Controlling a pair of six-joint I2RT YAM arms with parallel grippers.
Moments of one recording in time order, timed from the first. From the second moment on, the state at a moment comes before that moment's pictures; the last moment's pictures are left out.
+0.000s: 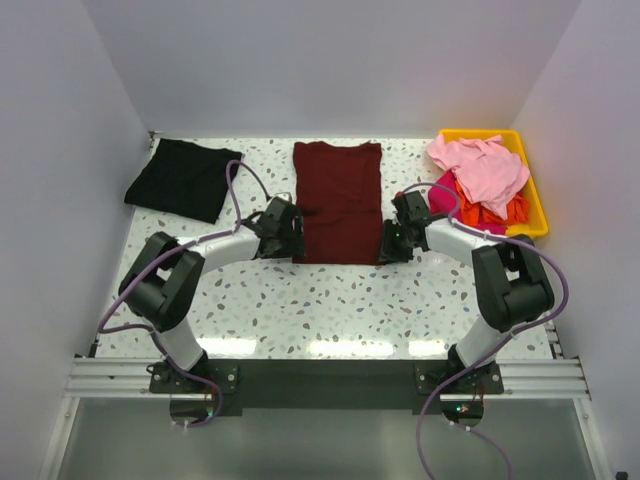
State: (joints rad) left arm -0.57 1.73 0.98 -0.25 -0.16 -0.59; right arm 0.33 1.68 0.94 -0.38 -0.15 0.48
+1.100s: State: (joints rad) left arm -0.63 1.70 0.94 -0.24 -0.16 -0.59; right arm 0.34 1.68 0.94 -0.38 -0.15 0.48
